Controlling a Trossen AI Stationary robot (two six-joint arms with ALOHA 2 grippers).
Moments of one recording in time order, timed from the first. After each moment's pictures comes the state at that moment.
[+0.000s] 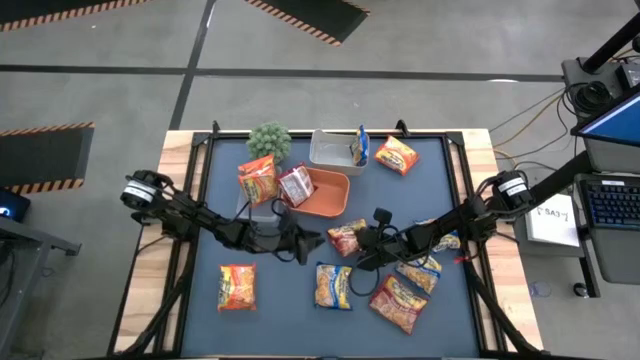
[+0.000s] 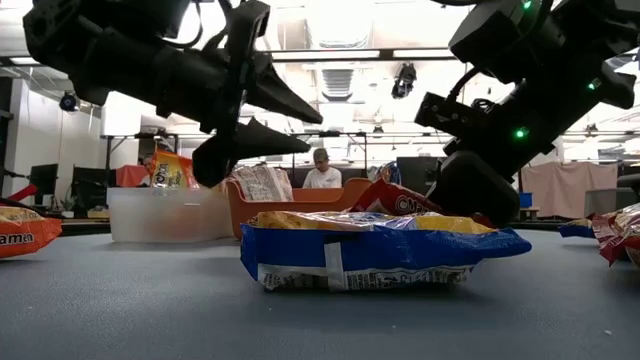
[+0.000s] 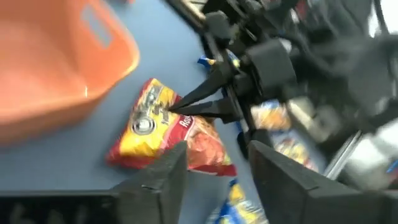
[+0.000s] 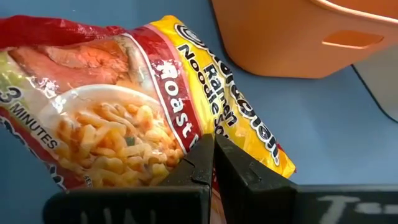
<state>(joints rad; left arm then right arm) -0.27 1.66 0.61 0.75 -0.43 -0.84 0.32 1.72 0.70 0.09 0.64 0.34</state>
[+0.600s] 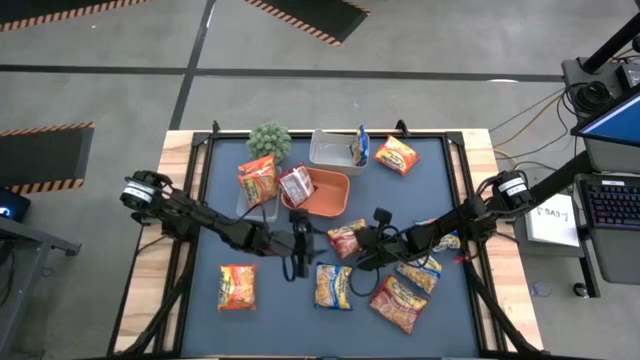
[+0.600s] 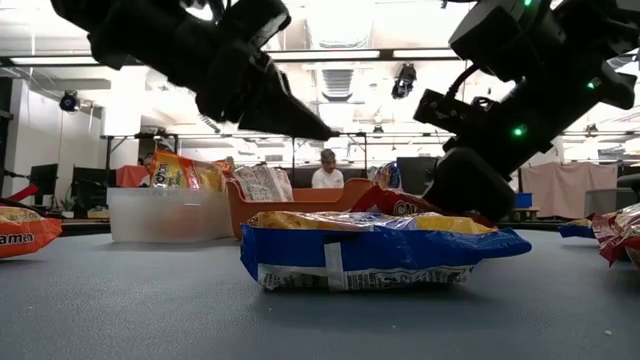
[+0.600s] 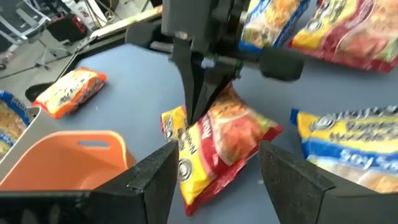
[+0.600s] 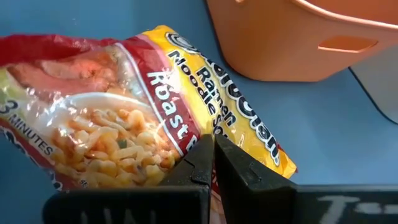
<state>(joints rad) -0.29 1.67 0.80 0.38 -0.43 0.14 0.32 1.72 0.70 0.11 0.65 0.35</state>
